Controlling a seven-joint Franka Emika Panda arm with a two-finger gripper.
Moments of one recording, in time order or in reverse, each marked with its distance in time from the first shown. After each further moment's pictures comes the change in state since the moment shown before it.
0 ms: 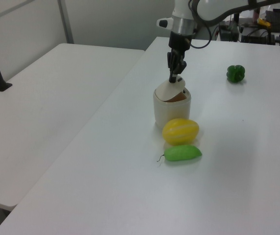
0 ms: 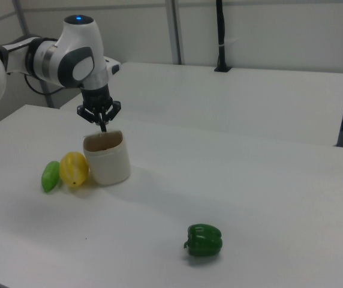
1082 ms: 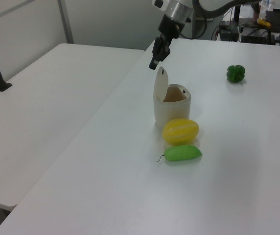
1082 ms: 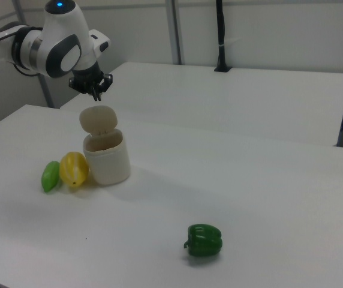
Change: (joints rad) arm 0.008 -0.008 0.056 0.052 0.057 0.219 0.132
